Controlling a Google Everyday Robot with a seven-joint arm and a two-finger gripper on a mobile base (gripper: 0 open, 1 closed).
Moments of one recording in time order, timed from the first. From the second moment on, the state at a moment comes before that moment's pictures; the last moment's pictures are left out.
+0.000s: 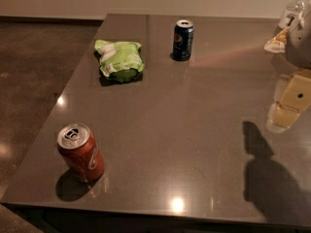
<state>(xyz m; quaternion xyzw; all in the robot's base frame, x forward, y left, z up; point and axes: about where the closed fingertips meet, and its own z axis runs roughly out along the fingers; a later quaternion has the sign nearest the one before) 0.438 -0.217 0.977 -0.60 0.78 -0.03 0.16</state>
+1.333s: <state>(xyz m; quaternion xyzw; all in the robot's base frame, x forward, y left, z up) 0.430 -0.096 0.958 -0.66 0.71 0.08 0.23</state>
